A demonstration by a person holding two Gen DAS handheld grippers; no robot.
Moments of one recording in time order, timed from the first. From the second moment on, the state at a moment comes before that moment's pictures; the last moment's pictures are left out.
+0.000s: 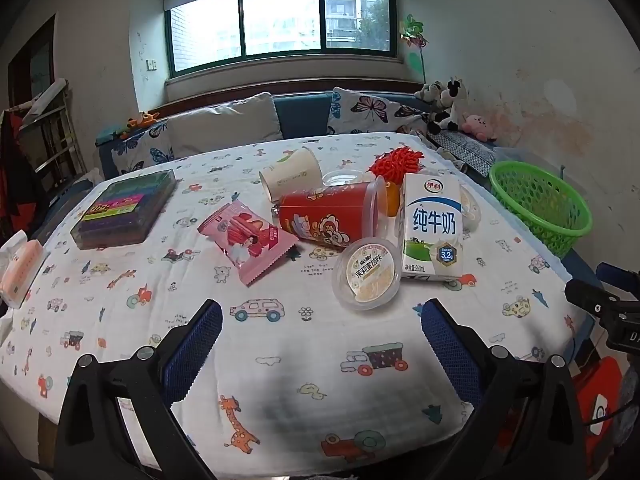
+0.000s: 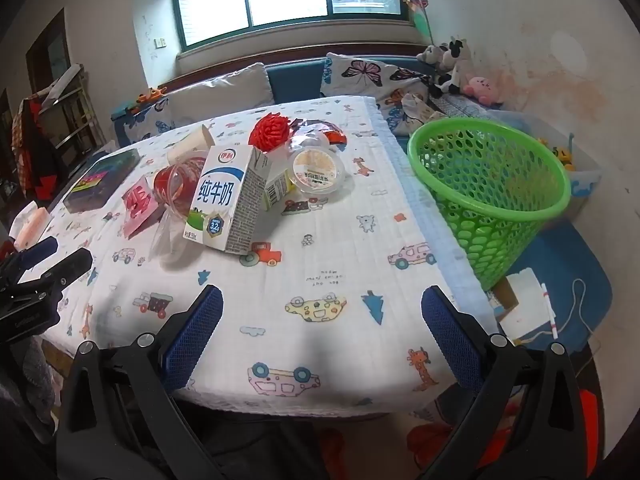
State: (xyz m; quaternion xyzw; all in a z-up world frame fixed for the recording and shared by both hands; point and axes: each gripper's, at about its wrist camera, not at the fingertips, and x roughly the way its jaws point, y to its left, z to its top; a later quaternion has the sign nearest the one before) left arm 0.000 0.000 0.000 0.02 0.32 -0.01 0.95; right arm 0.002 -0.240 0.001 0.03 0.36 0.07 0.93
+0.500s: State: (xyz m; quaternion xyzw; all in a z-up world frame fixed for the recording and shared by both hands) left arm -0.001 0.000 0.001 0.02 0.32 -0.01 0.95; right arm 0.002 -0.244 0.004 0.03 0.36 0.06 0.93
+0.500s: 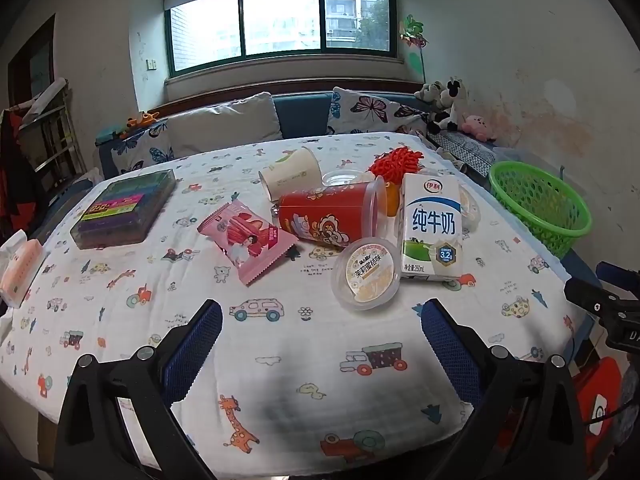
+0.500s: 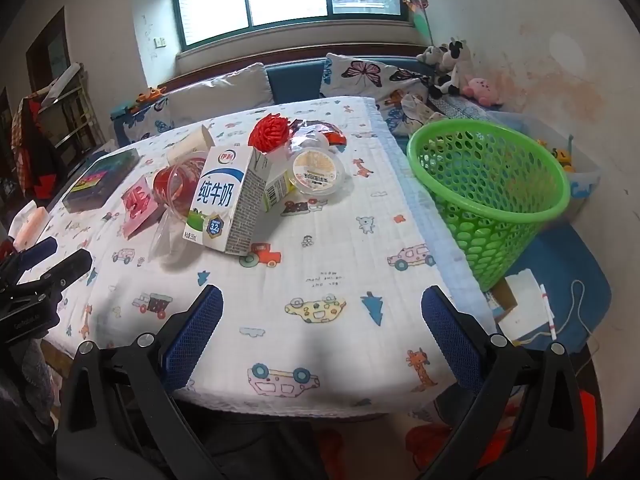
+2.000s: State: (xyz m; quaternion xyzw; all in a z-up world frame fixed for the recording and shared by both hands) left arm 0.005 -0.004 -0.006 0.02 0.33 -0.01 0.95; right arm 0.011 -0.238 0.000 0.02 0.37 0.06 0.93
